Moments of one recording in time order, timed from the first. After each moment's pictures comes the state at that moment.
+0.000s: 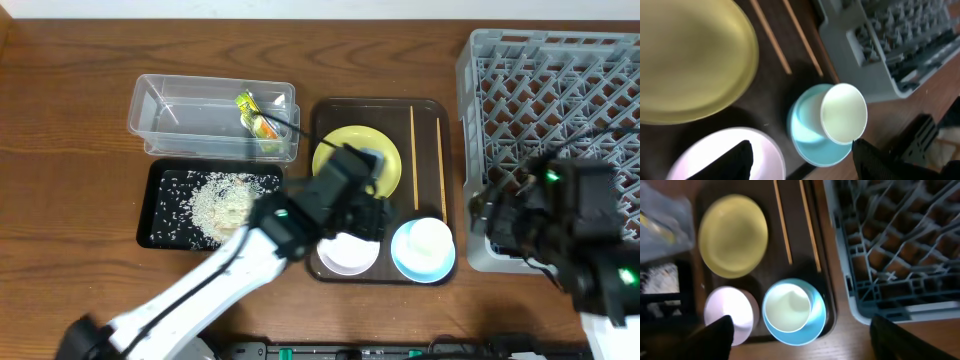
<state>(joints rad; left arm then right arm) -0.83 1.43 1.03 -0.46 0.24 -0.51 0.08 0.92 1.16 -1.22 -0.10 0.42</state>
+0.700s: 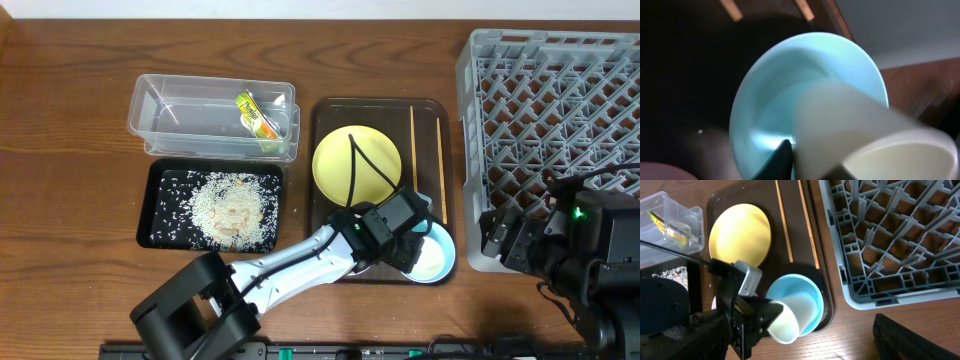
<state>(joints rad) -1.00 1.73 1.03 -0.32 0.21 -0.54 0.07 0.81 1.17 -1.29 -0.10 0.42</state>
